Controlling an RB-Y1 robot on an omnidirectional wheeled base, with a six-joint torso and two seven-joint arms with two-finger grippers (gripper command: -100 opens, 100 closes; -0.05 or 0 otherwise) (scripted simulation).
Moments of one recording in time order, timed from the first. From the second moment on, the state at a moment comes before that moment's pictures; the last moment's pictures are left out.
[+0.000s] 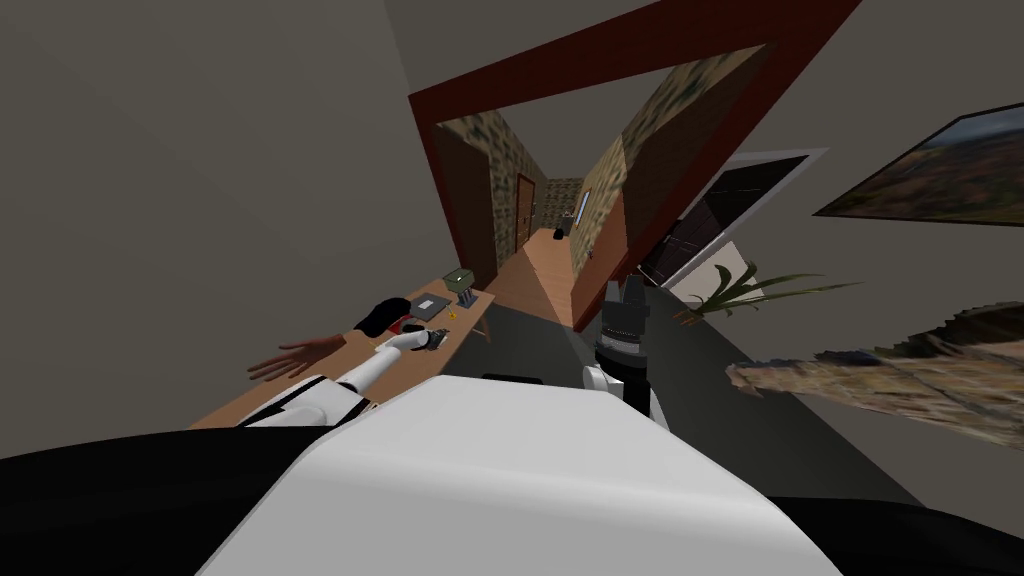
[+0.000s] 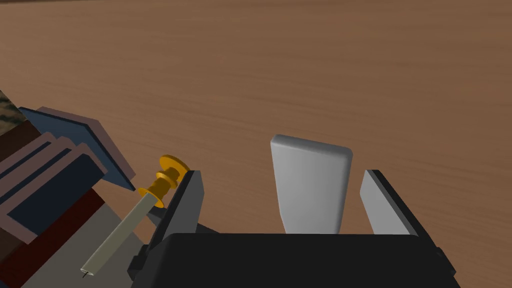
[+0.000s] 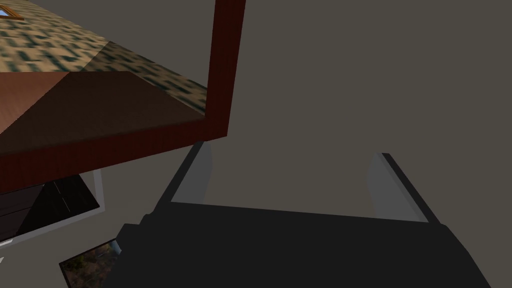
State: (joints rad) left arm -0.14 0.74 -0.31 -0.93 1.00 0.59 -0.65; right arm 0.51 -0.01 0.03 -2.34 0.09 -0.56 0.17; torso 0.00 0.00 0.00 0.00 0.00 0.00
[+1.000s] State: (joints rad) left arm -0.19 0.80 -0.36 -0.71 1.15 0.79 -0.73; right arm 0.51 -0.01 0.03 -2.34 0.09 -0.56 0.17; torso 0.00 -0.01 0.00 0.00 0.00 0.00
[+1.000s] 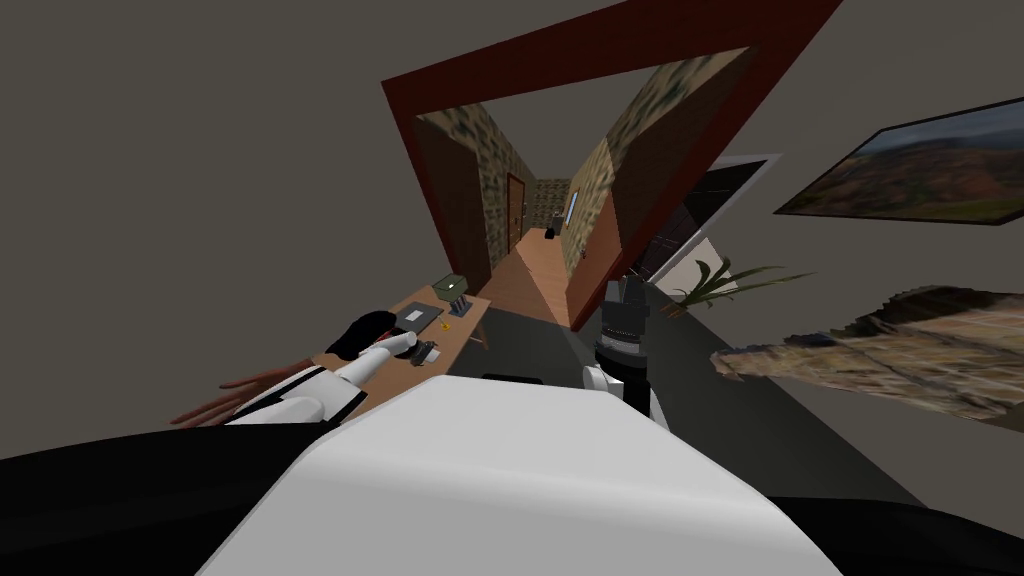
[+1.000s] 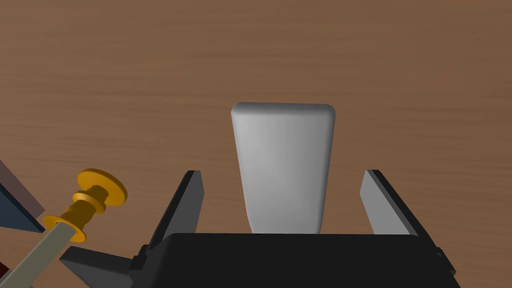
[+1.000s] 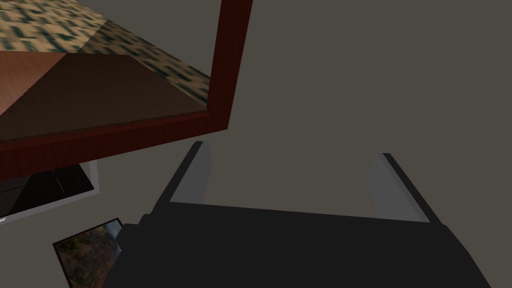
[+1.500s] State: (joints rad) left arm -0.20 0.82 -0.40 -0.62 1.20 0.88 -0.73; right arm 0.51 -0.01 0.03 -2.34 0.09 -0.56 0.17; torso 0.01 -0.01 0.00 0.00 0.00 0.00
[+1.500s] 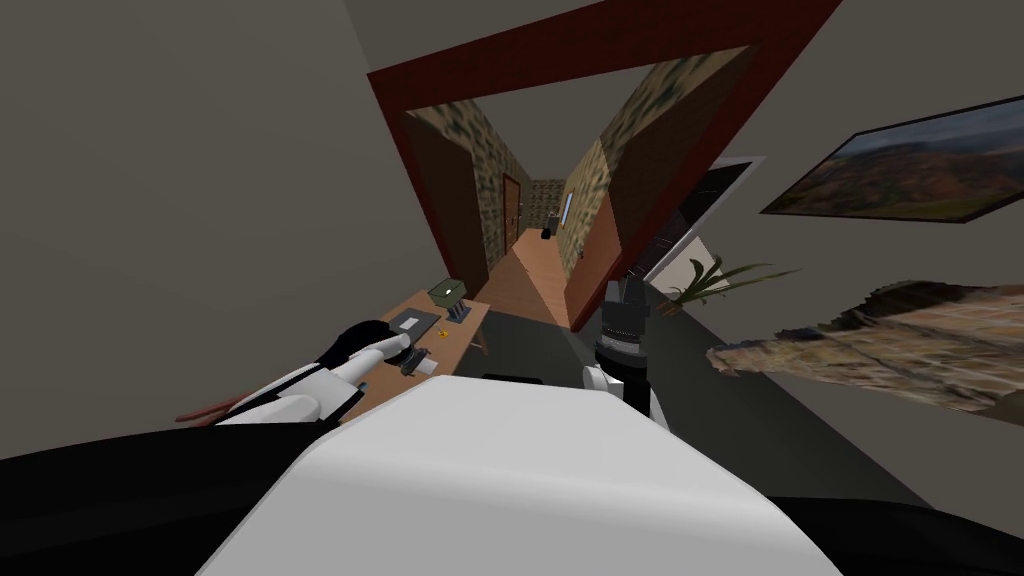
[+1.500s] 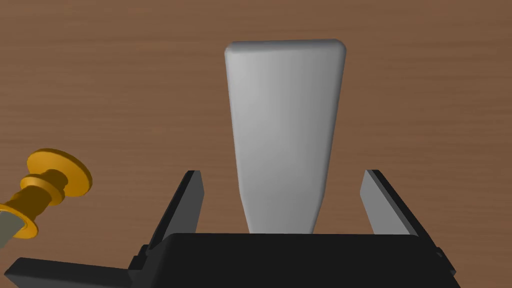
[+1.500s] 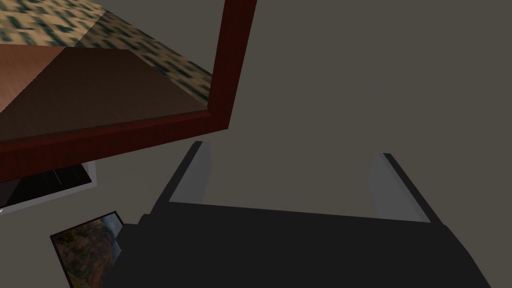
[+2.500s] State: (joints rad) left arm -0.24 0.74 -0.34 -0.63 1.06 0.95 -0.60; right arm 0.51 -0.01 0.03 -2.34 0.09 -0.56 0.17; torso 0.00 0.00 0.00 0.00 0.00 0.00
